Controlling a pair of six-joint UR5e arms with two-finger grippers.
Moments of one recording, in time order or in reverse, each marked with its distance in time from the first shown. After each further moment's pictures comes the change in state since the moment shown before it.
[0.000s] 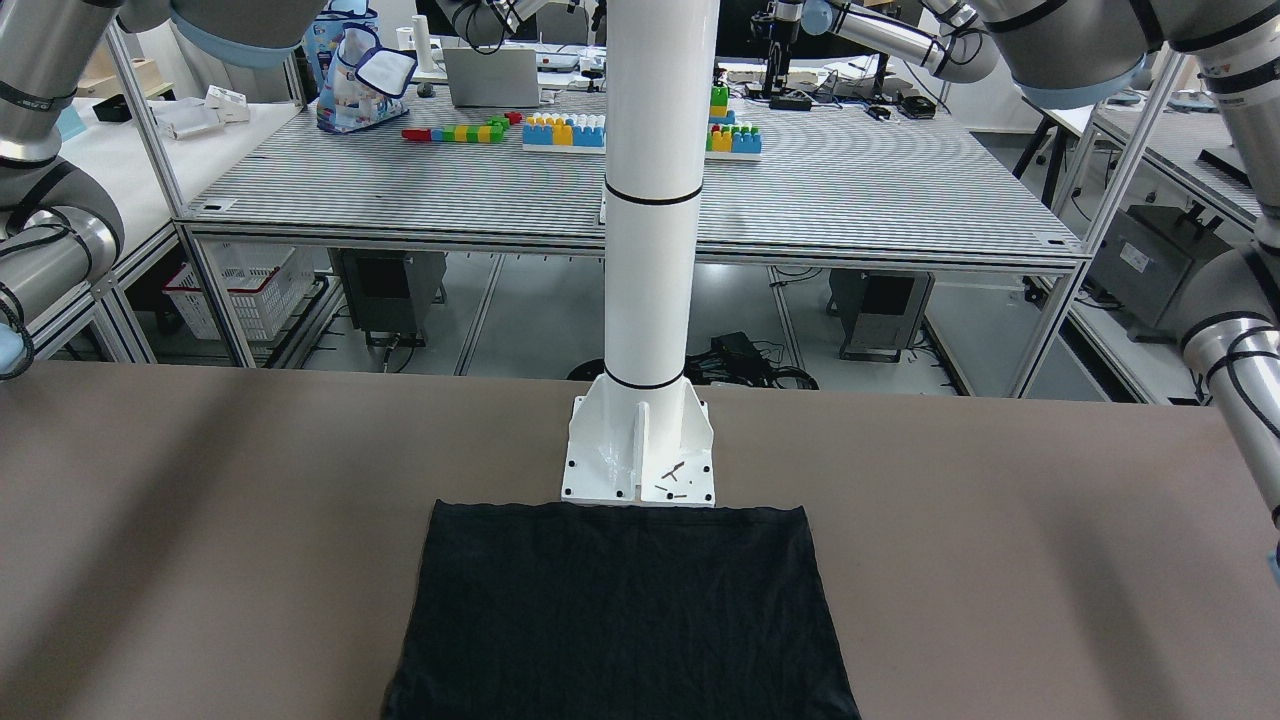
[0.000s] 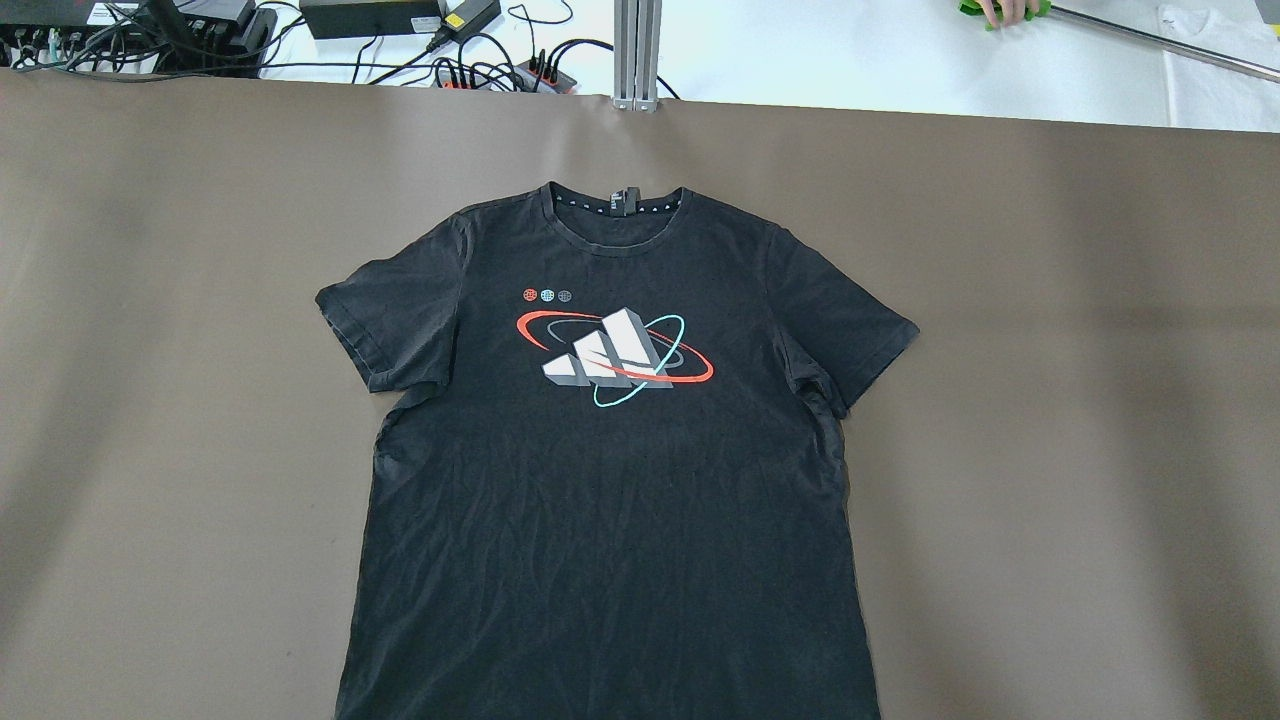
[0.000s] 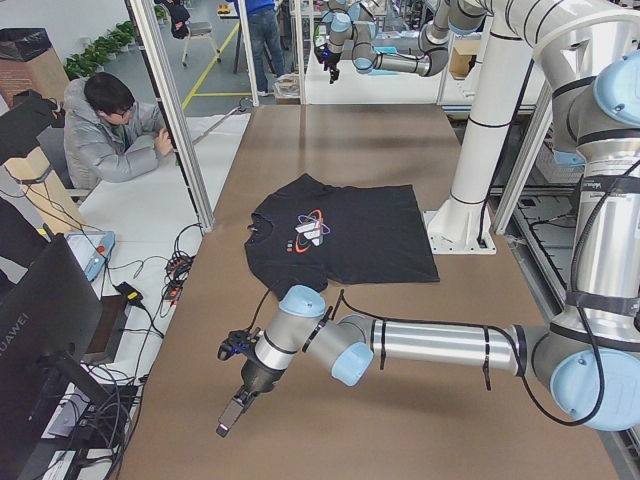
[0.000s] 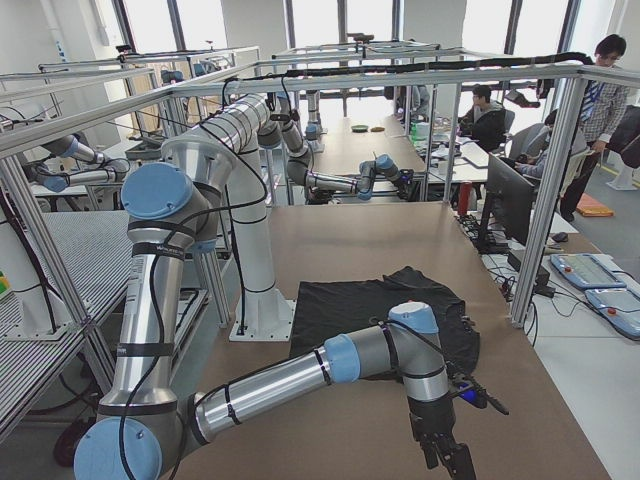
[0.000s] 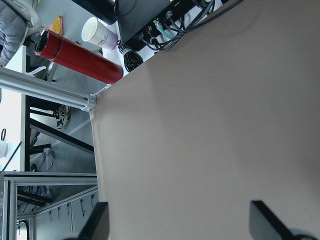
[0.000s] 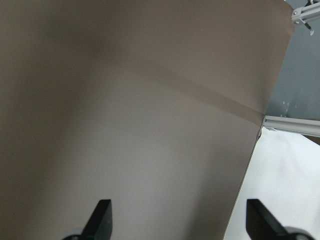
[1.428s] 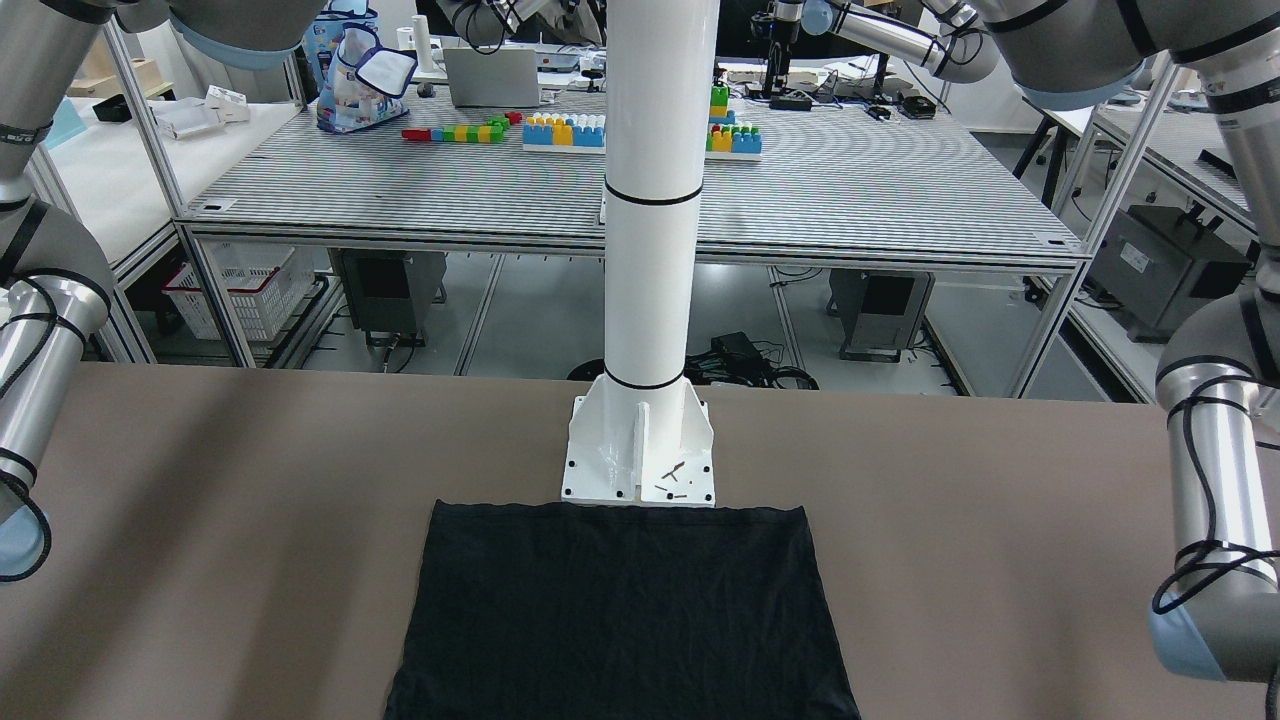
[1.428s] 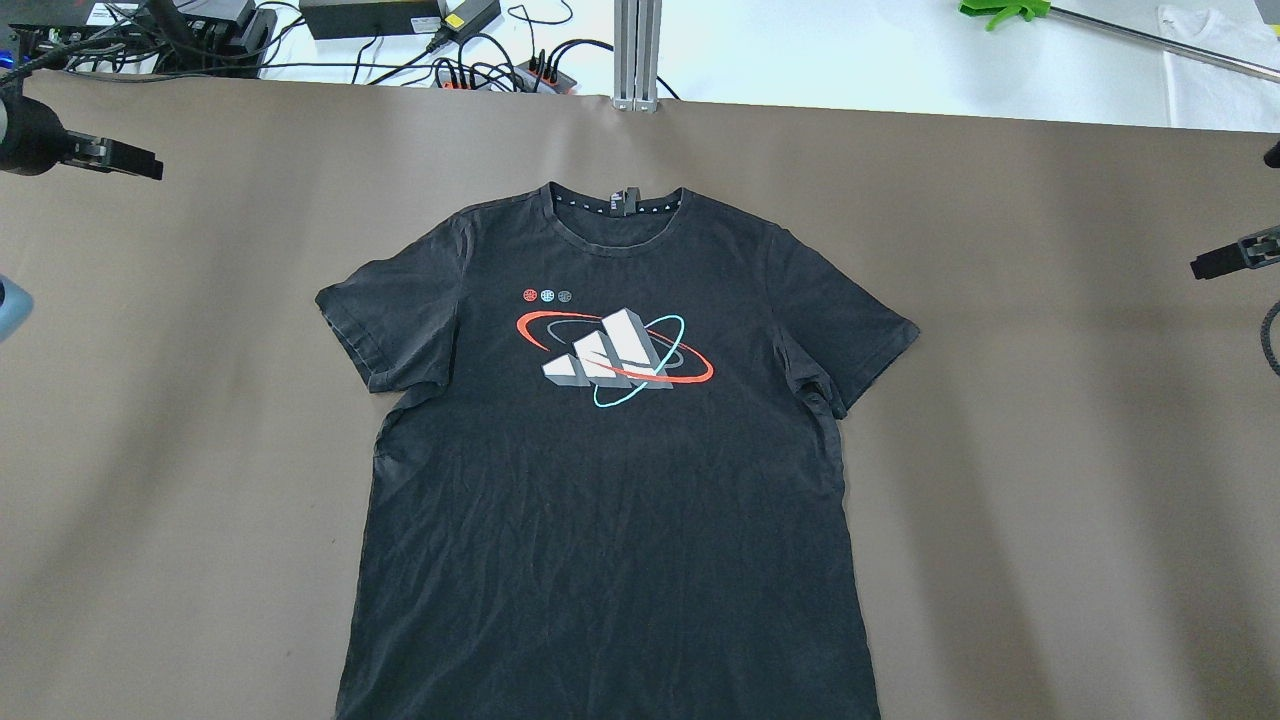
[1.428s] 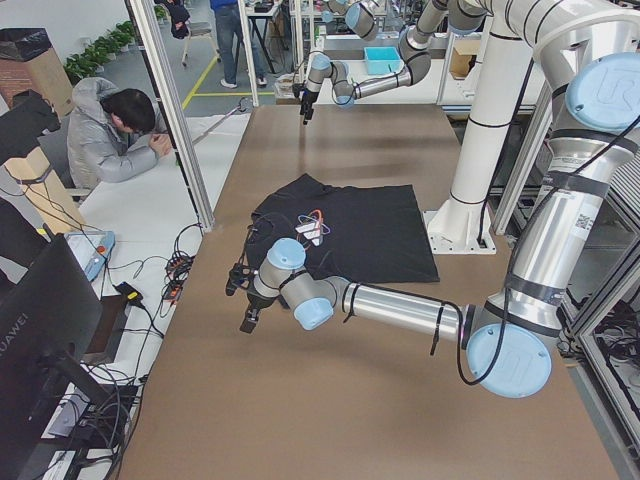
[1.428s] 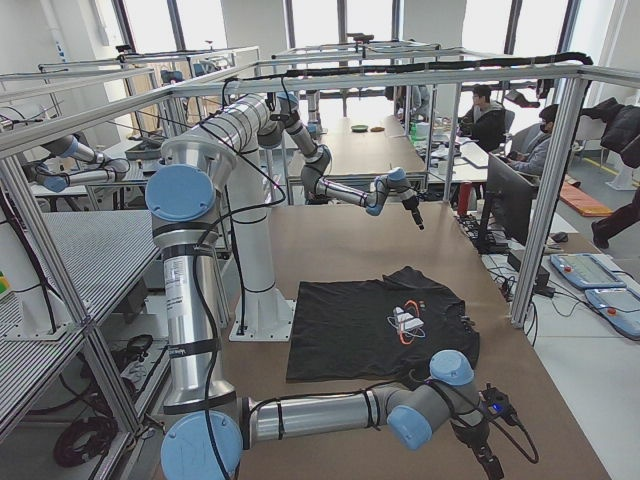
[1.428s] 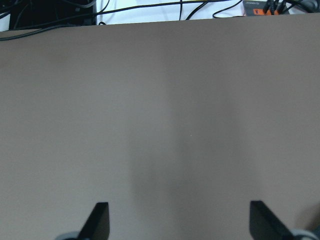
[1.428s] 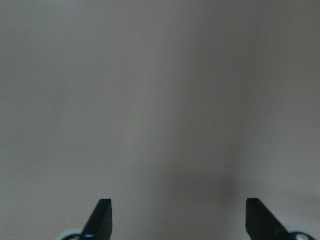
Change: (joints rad) left arm 0.194 -0.207 0.070 -0.173 -0.341 -0.674; right arm -0.233 0.178 -0.497 0.705 0.167 0.567
